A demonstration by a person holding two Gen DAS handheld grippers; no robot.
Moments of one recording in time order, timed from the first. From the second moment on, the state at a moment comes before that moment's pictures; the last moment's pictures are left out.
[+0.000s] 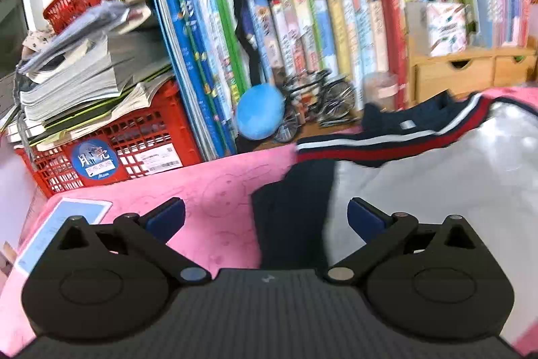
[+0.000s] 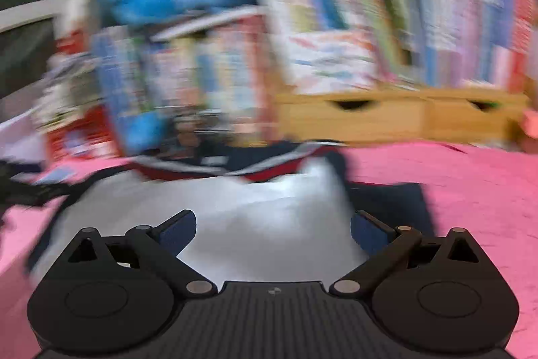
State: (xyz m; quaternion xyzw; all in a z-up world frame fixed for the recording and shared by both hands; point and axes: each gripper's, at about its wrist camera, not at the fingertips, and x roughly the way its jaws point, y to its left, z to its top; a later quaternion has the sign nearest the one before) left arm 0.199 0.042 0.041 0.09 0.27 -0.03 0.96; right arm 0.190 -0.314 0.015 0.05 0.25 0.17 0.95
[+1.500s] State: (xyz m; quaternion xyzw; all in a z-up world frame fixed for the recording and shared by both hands) left arm 0.158 0.071 -0.028 0.05 0.33 -0.03 0.94; right arm 0.107 -0.321 0.003 0.05 0.28 0.07 0.96
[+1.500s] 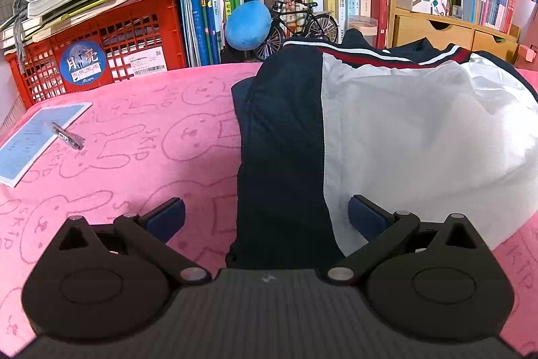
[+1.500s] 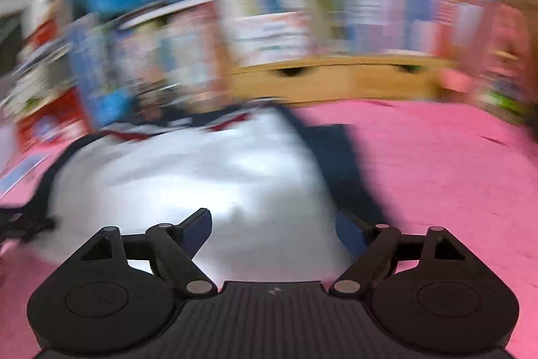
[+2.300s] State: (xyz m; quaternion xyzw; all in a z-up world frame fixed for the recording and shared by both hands) left arm 0.133 -0.006 0.025 0.08 0.27 -0.21 0.94; right arm 0.136 -0.264 -0.034 -0.01 0.33 0.10 0.94
